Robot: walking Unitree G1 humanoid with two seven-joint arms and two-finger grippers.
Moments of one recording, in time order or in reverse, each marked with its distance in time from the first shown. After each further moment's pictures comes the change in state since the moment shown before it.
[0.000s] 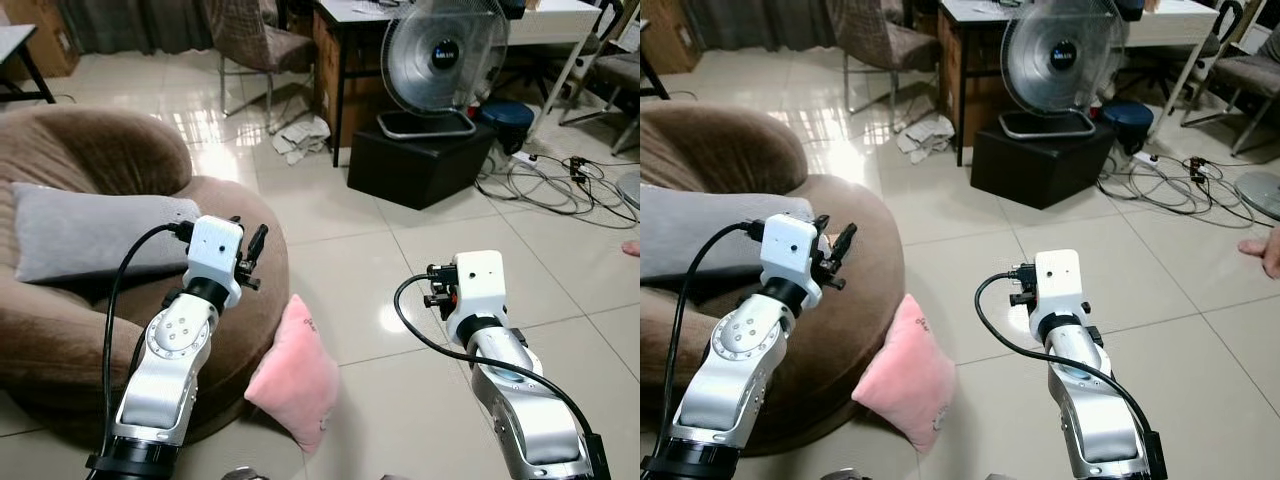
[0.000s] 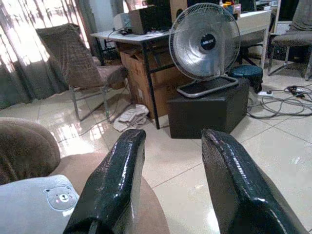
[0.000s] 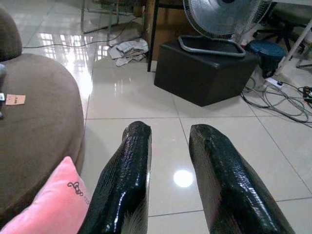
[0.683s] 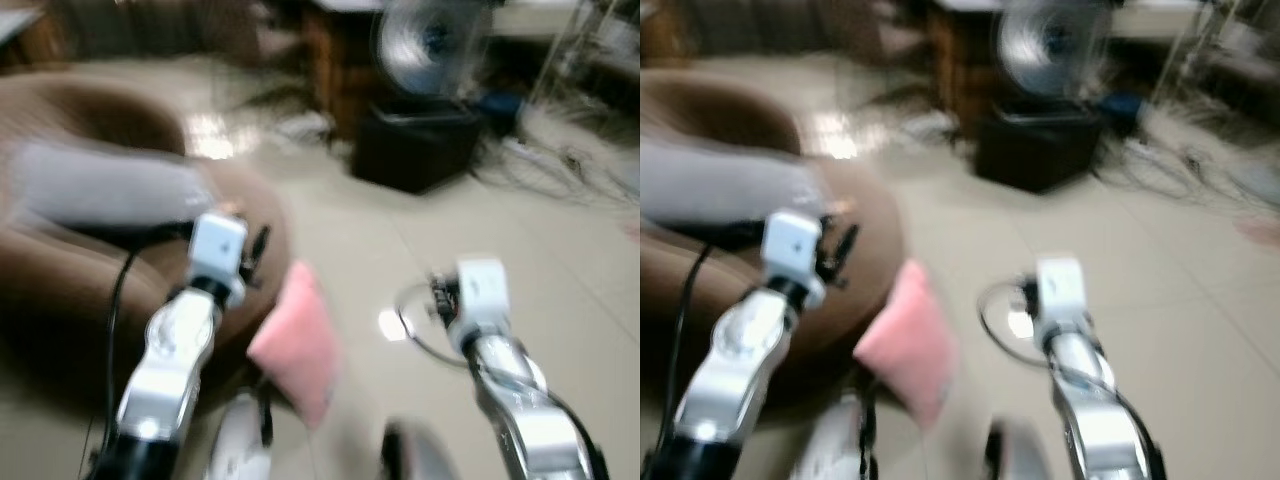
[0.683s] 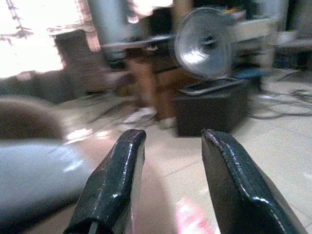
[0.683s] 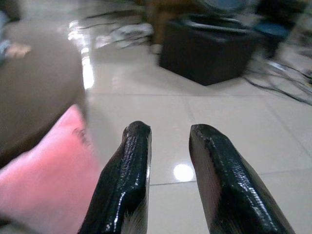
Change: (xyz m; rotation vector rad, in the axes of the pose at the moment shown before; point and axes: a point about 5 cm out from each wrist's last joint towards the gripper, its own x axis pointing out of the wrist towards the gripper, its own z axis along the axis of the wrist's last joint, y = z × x) left arm 0.002 0.000 0.007 0.013 -0.045 -0.013; right arm -0.002 -0.004 -0.009 -0.001 0.029 -0.005
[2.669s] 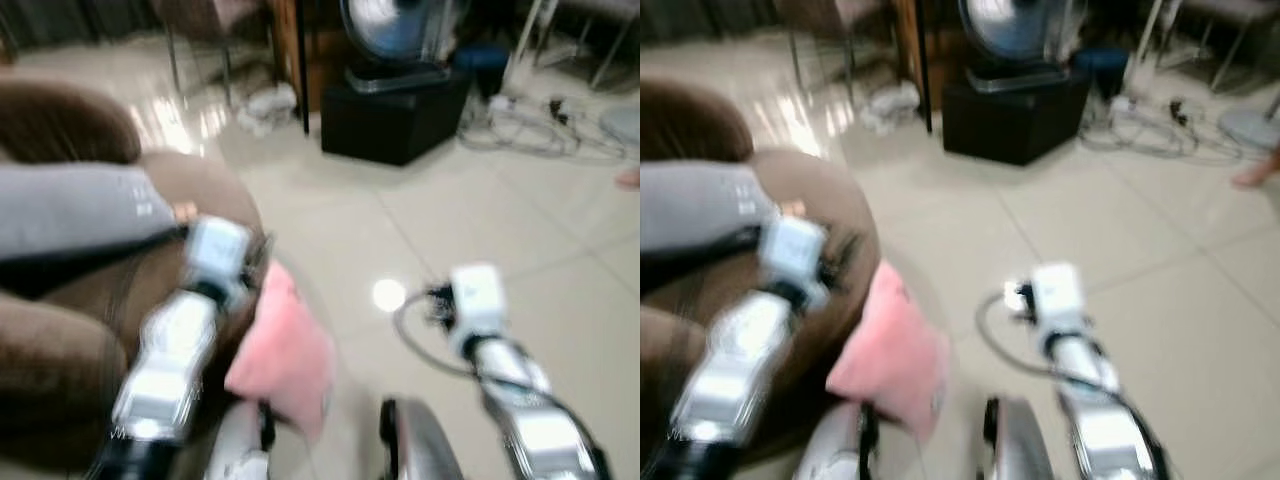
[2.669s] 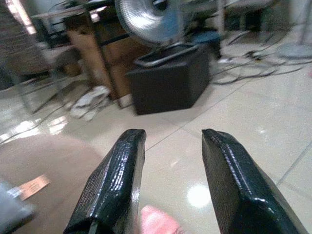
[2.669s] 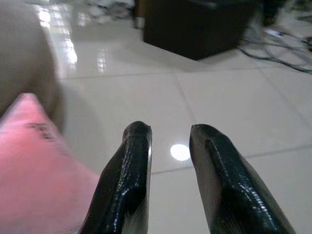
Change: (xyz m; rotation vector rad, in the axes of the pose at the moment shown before) left arm 0.003 -0.011 -0.012 -0.025 0.060 -0.073; right arm -0.002 -0.005 -0.012 -0.032 0.025 0.019
